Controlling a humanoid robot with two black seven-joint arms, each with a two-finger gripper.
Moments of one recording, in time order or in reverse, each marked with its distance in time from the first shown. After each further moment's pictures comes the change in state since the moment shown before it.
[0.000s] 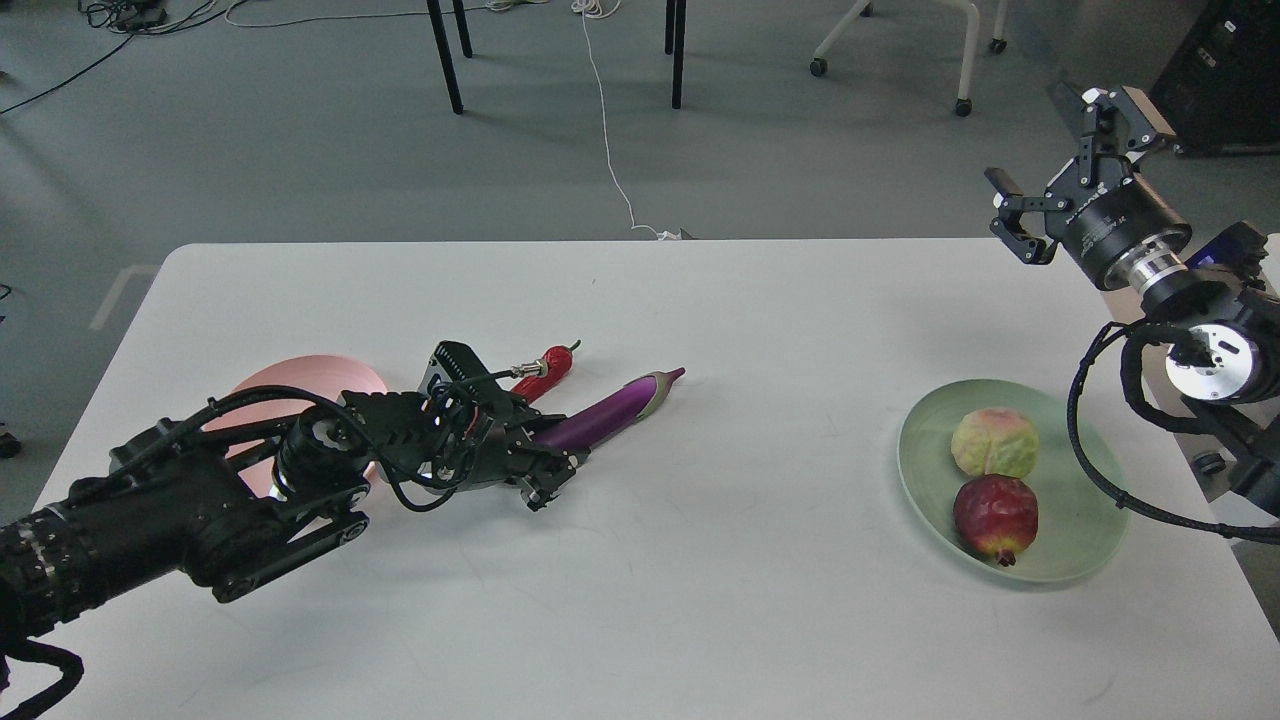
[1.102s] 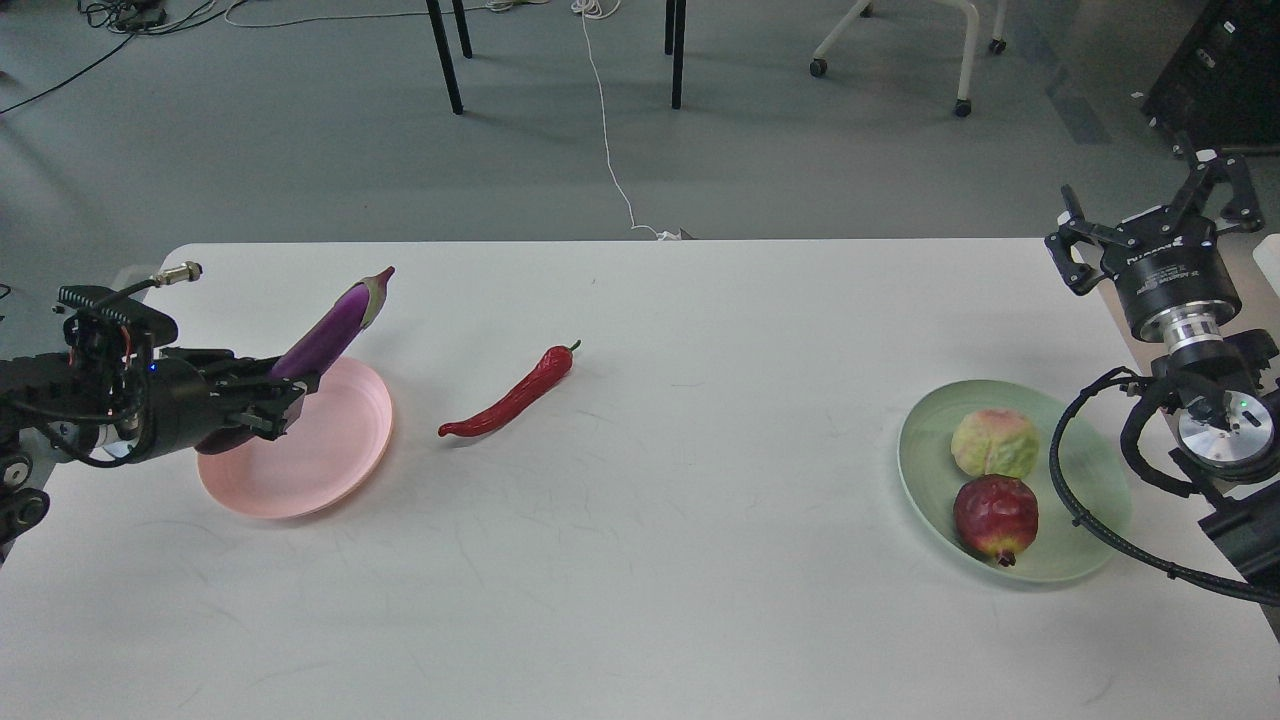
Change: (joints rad) left arm 0.139 0.583 -0.116 -0.146 -0.342 0.039 -0.014; right arm -0.238 0.090 0.411 -0.077 0.130 0.086 0.001
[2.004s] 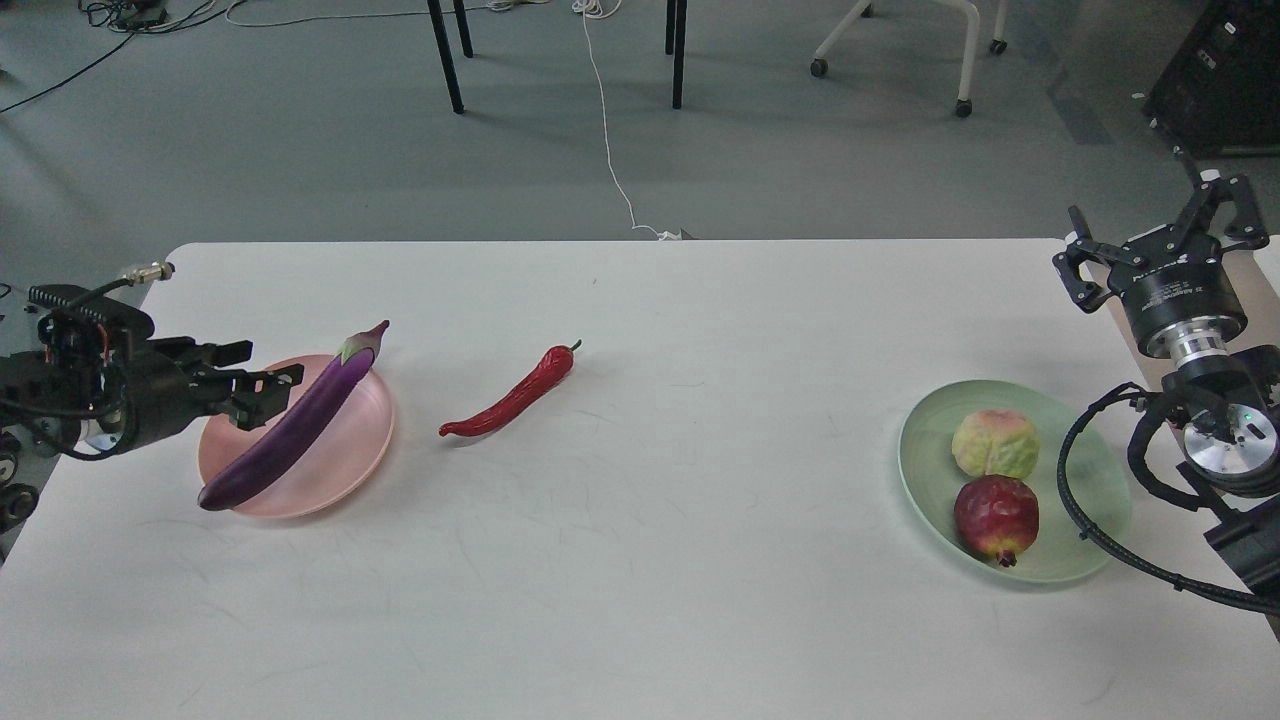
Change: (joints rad) left arm -0.081 -0.039 -0.006 0.042 0.004 0.029 0.001; right arm -0.011 -0.002 -0.014 -0.007 -0.012 0.000 0.002
